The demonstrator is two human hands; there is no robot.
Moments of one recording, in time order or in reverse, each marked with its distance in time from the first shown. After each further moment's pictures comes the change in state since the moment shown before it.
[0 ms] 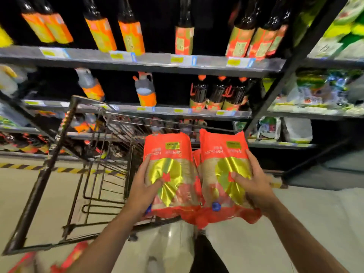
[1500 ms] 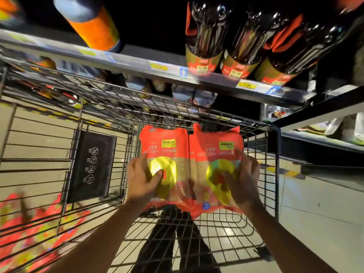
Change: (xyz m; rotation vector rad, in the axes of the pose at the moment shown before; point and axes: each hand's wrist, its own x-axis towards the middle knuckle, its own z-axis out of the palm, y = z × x) left_hand 0.172 -0.173 0.129 0.441 0.172 -0.364; right_hand 0.217 0.202 0.026 -0.406 -0.105 0.152
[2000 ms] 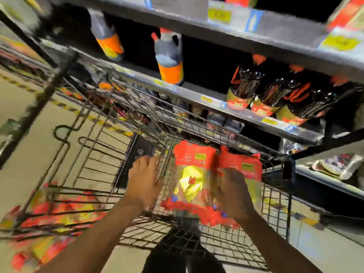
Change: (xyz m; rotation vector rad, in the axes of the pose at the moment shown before) left_hand -0.065 0.040 -0.125 0.718 0.152 0.208; right_hand -0.055 -0.125 0.016 -0.420 -0.163 -0.431
